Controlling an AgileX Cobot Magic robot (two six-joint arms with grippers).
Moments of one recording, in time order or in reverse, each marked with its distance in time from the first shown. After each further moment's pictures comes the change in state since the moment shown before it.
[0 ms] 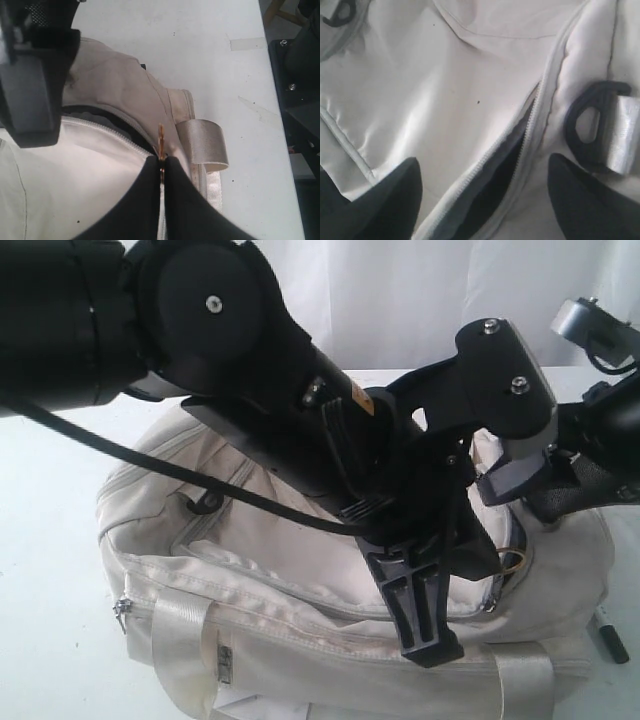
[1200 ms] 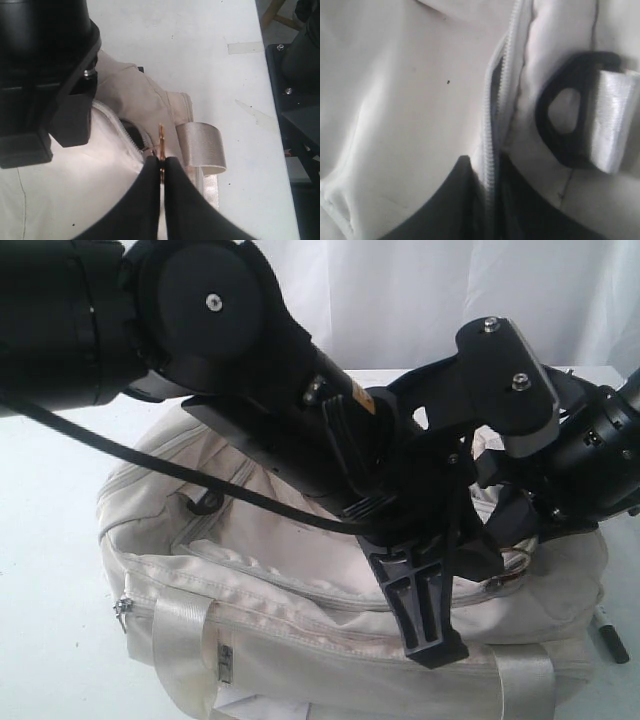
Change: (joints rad) left arm 0.000 0.000 0.000 -0.016 0.000 0.000; right arm 0.134 0.092 0.000 -0.151 -0.063 0.190
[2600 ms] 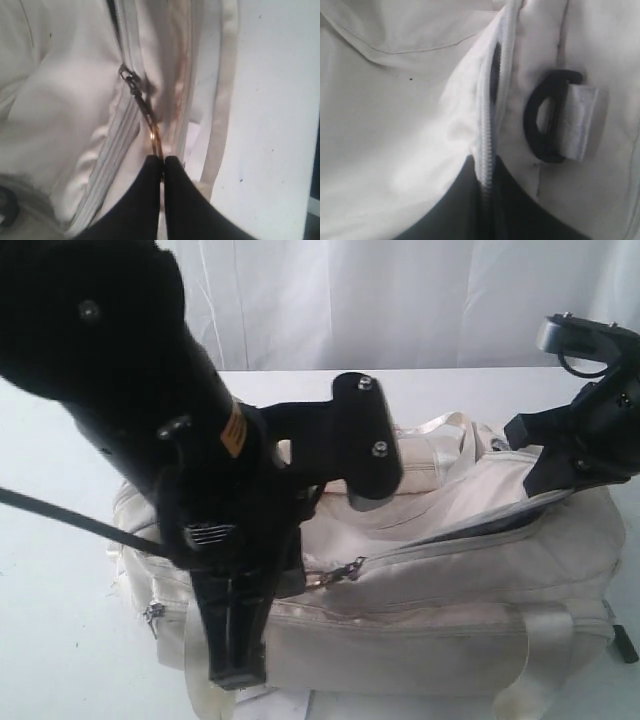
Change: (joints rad) left arm 0.000 -0.140 0.076 0.520 0.352 -0.385; right arm -0.080 0.000 -0.074 -0.139 -0.097 0.018
